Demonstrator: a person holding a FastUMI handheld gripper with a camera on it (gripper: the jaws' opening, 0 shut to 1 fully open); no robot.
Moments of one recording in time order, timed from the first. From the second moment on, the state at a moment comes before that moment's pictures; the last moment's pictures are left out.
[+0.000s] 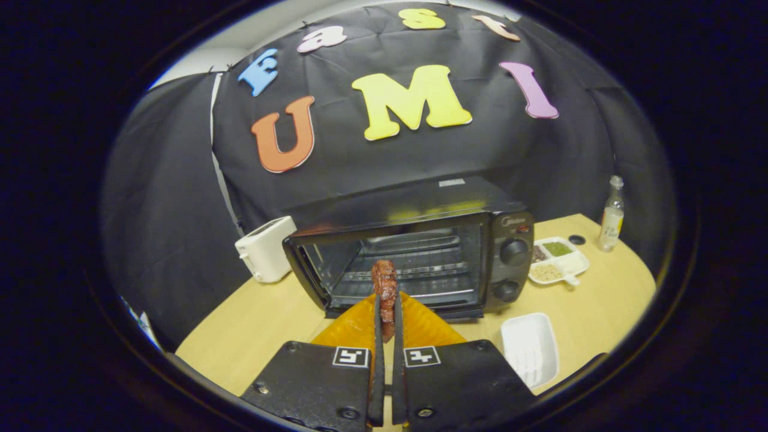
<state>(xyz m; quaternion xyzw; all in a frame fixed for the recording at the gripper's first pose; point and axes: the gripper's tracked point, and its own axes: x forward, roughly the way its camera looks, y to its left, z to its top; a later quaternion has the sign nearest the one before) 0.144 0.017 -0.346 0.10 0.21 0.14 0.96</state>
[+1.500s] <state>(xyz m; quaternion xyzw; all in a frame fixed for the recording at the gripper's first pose) 0.258 0.000 -0.392 0.30 0.15 0.04 0.94</state>
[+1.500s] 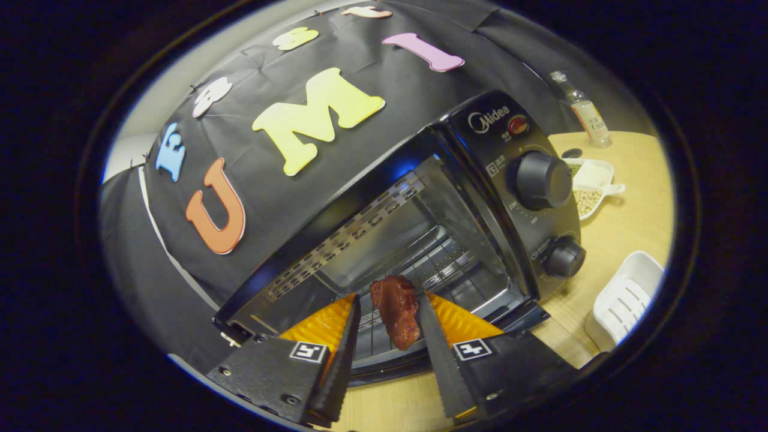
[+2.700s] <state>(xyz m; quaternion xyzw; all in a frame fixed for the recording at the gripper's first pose) 0.065 0.000 -0.428 0.06 0.22 0.01 0.97</state>
